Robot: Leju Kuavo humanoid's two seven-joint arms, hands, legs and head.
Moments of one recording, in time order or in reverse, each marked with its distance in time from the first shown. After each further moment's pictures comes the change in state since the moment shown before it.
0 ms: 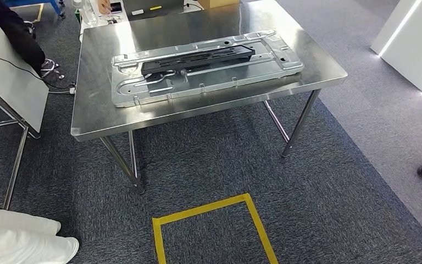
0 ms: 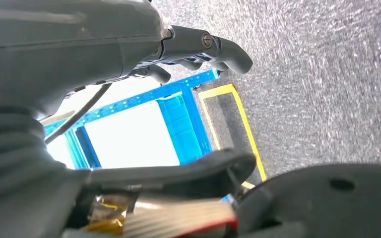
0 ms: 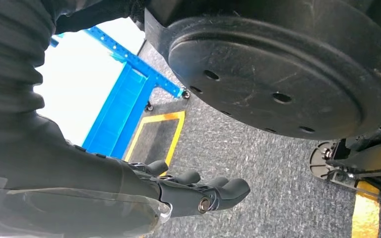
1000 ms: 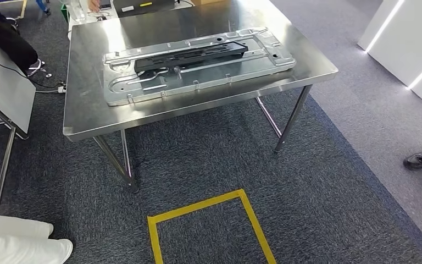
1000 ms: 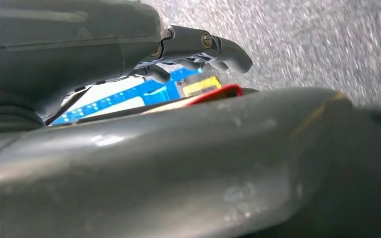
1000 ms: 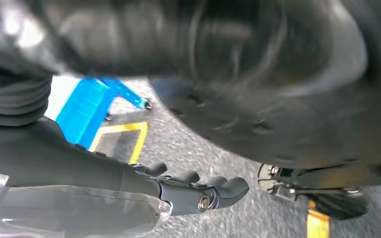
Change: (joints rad) left arm 0.001 -0.026 0.015 -0.004 0.039 0.004 -0.084; right arm 0.030 -0.022 -0.042 0.032 -0.036 0.040 -0.258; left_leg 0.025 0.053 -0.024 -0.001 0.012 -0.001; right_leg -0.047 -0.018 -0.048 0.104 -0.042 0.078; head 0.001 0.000
